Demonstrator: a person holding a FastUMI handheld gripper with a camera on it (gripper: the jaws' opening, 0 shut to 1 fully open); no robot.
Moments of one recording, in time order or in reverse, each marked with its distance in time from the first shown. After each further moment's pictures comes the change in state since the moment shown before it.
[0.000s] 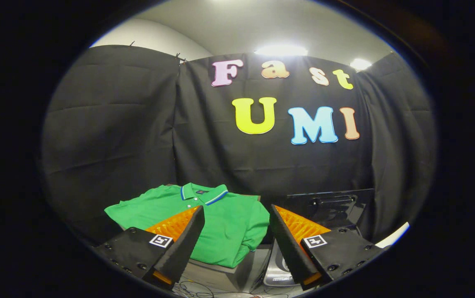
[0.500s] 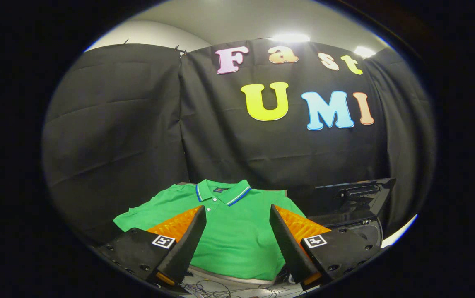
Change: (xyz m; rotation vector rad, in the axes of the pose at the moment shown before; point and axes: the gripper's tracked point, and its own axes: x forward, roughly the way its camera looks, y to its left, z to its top) arm 0.051 0.051 -0.006 0.045 0.096 0.057
